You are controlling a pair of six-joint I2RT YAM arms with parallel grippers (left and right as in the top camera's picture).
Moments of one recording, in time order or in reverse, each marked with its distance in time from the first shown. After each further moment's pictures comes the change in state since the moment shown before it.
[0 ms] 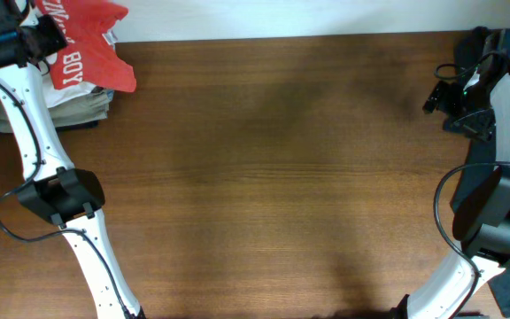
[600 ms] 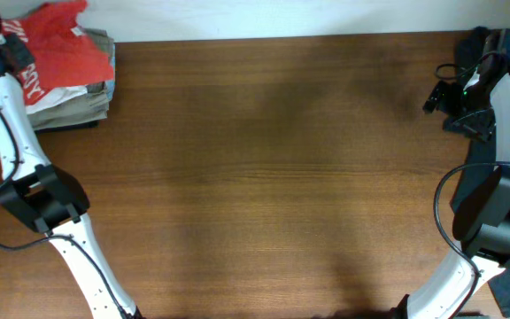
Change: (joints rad) left arm 0.114 0.000 -0.183 0.189 -0.228 -0.004; right arm 0.000 0.000 0.000 0.000 0.000 0.000
